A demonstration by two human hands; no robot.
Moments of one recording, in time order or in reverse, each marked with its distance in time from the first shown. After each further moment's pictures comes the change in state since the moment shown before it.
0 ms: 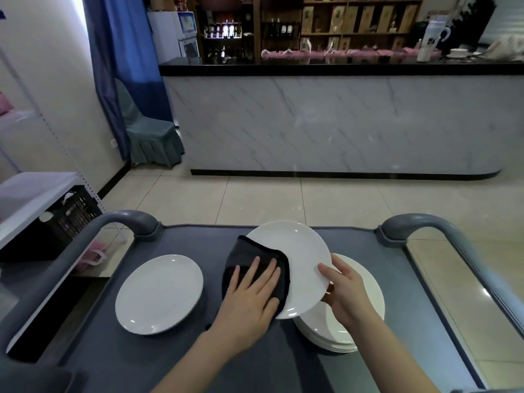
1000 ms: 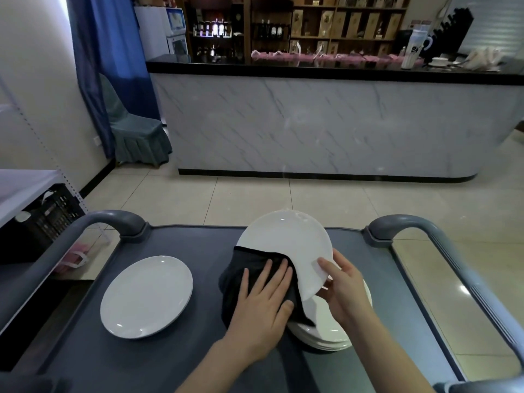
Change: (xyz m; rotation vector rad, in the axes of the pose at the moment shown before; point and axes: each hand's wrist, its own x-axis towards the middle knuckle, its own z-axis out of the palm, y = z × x) left_hand 0.004 0.038 0.004 -0.161 0.069 0.026; right_hand -0.009 -0.014 0.001 0.065 0.058 -0.065
